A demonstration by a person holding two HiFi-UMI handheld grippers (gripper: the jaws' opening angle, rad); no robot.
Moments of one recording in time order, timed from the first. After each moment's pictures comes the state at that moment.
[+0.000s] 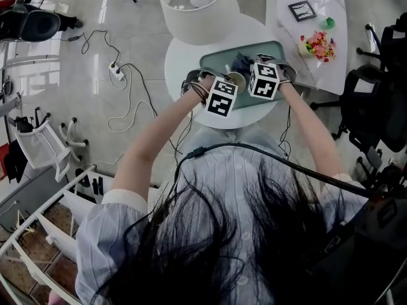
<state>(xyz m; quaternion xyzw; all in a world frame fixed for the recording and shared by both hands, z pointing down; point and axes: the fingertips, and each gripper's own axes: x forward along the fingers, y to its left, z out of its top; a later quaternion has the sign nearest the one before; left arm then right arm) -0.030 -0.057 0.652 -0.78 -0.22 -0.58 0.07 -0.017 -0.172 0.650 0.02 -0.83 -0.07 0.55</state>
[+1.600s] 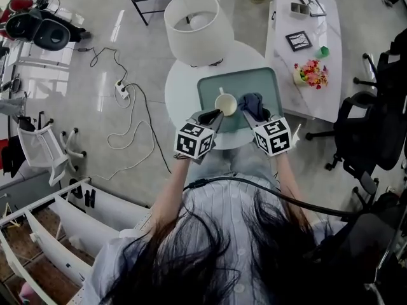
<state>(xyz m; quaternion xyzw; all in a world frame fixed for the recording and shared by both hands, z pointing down) -0.052 -0.094 0.561 -0.83 0.40 -0.22 -0.33 0.032 -0.117 0.563 0.33 -0.87 0.25 0.27</state>
